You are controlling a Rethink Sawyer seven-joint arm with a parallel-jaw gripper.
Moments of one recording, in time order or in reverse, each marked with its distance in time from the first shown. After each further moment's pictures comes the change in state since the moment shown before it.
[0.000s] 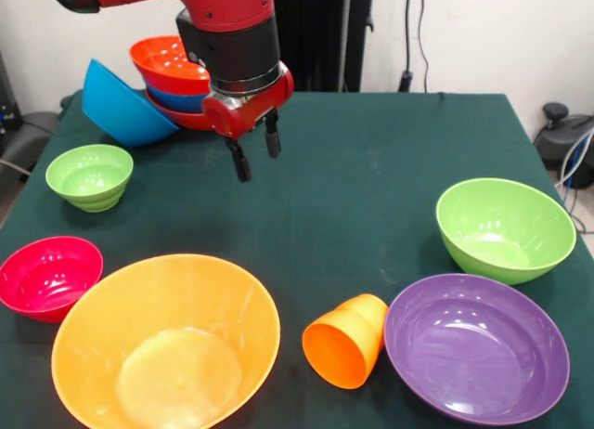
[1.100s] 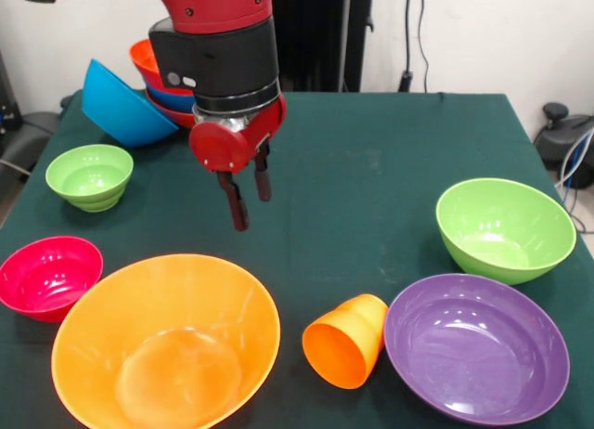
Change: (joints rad) arm 0.052 0.033 0.069 -0.240 0.013 0.050 -0.340
